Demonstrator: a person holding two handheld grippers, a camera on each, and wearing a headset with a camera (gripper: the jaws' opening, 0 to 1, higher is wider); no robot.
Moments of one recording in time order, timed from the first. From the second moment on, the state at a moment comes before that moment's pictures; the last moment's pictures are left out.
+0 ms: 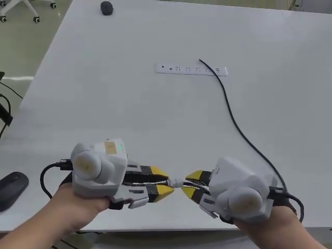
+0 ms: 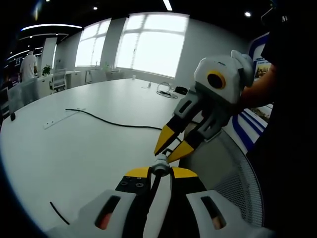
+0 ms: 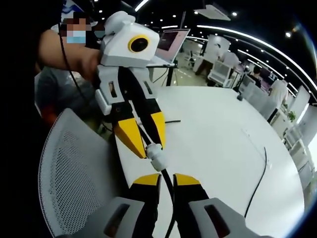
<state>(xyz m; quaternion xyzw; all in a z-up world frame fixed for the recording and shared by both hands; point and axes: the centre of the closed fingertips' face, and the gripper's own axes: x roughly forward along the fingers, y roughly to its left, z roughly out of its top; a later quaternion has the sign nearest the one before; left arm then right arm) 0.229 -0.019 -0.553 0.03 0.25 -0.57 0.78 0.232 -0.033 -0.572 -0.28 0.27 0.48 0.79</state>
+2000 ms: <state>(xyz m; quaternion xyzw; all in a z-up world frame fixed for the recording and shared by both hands) 0.233 -0.018 -0.555 0.03 0.25 -0.57 0.78 0.247 -0.088 -0.627 -0.14 0.42 0.36 0.82</state>
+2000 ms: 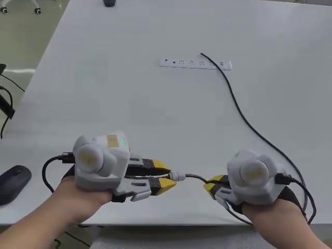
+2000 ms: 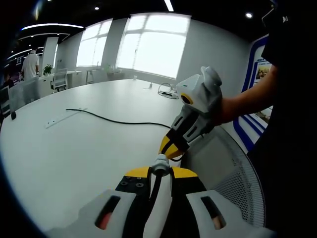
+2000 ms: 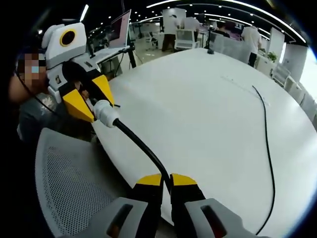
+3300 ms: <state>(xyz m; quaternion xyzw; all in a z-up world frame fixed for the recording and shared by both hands) 0.234 -0.015 -0.553 0.03 0.24 -0.57 0.79 0.235 -0.033 -0.576 -0.30 0.26 0.49 0.78</state>
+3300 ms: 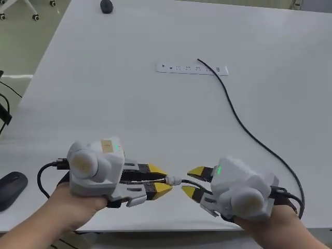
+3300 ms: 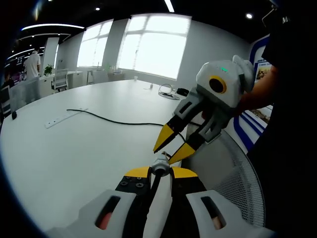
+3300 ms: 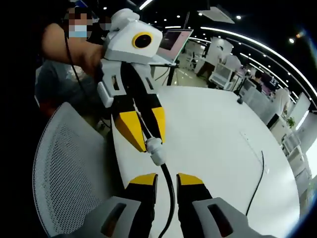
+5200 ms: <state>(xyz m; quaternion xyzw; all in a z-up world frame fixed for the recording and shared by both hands) 0.232 -0.020 -0.555 0.03 0.25 -0.57 0.79 0.250 -0.085 -0.613 -0.17 0.37 0.40 0.82</state>
